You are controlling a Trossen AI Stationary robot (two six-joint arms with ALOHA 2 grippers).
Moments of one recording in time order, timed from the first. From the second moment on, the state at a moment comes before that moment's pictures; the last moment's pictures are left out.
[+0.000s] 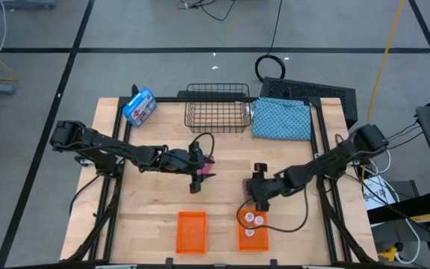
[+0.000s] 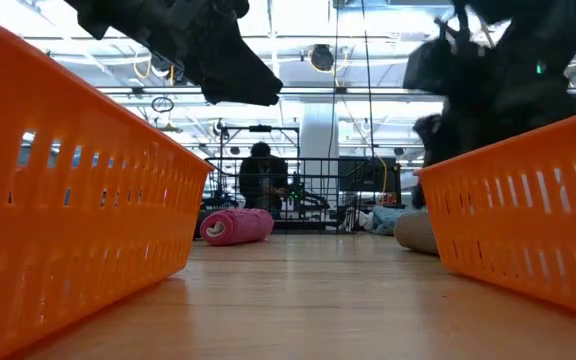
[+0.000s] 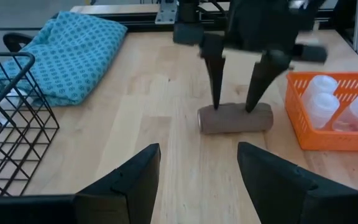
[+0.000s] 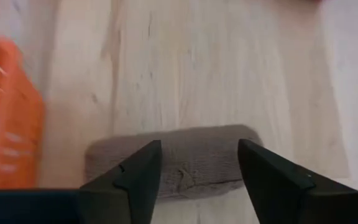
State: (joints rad) left arm -0.14 1.47 0.83 0.18 -0.17 -0.06; right arm 0.38 1.55 0.78 -0.25 0.31 0.27
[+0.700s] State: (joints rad) left arm -0.14 1.47 0.83 0.17 -0.17 -0.09; right arm 0.16 1.57 0.76 0.04 0.66 0.12
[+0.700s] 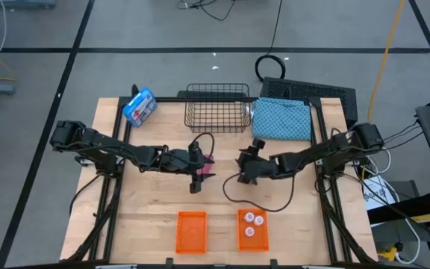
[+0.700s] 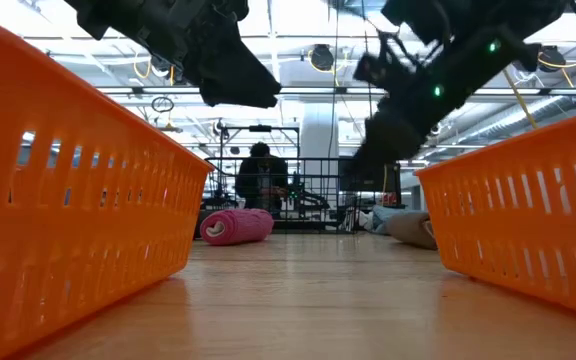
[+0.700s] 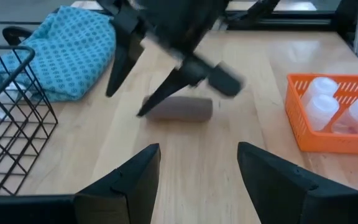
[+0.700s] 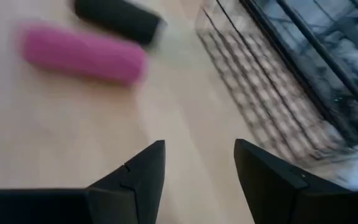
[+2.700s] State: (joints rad) left arm -0.13 1.68 0.83 0.31 -0.18 -0.13; right arm 0.17 1.45 0.55 -0.22 0.27 0.82
